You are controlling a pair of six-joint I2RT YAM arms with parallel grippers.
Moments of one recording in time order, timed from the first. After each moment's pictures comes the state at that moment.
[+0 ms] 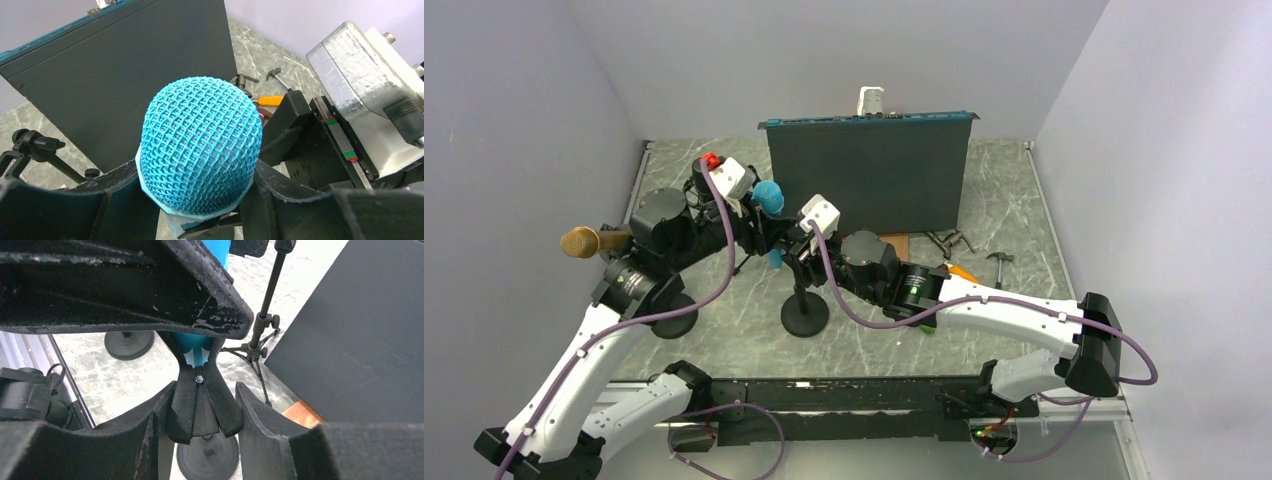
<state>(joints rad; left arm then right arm) -0.52 0.87 1.14 -0.37 0.36 -0.07 1.18 1.35 1.13 0.05 0.26 0.04</state>
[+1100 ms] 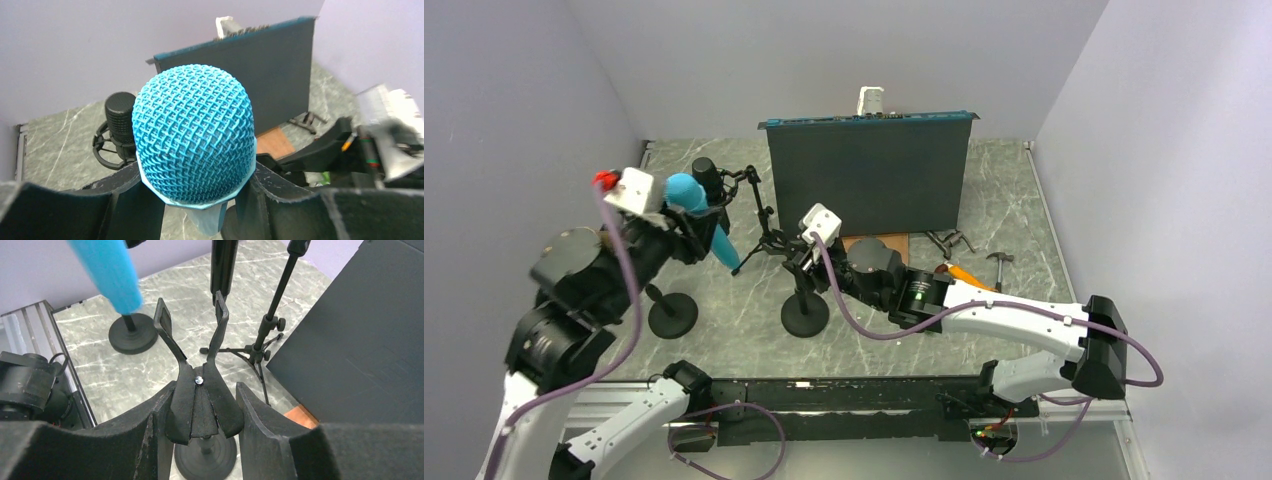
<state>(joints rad) -0.54 0.71 1.32 -0.65 -0.10 -0.05 1.20 1.31 1.05 0.12 0.23 -0.02</state>
